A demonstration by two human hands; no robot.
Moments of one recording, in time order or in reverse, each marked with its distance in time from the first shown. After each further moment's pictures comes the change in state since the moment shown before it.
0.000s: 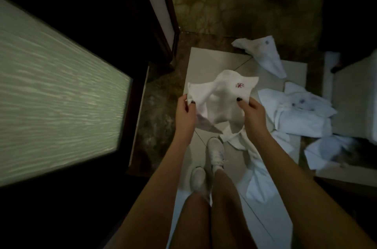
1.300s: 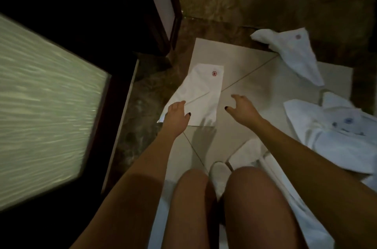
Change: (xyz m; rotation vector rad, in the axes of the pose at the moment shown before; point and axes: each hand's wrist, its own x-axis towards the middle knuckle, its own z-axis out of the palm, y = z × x) left_hand 0.280 -0.224 0.017 0.966 -0.232 0.166; right_hand 0.267 0.161 0.098 -1.041 -0.356 -0.133
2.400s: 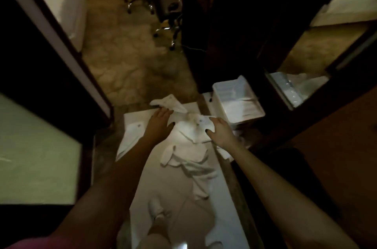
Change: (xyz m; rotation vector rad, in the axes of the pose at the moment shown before) left_hand -0.591 0.357 -0.186 0.277 0.165 0.813; right_hand -0.754 0.061 -0.223 0.182 0.520 0.074
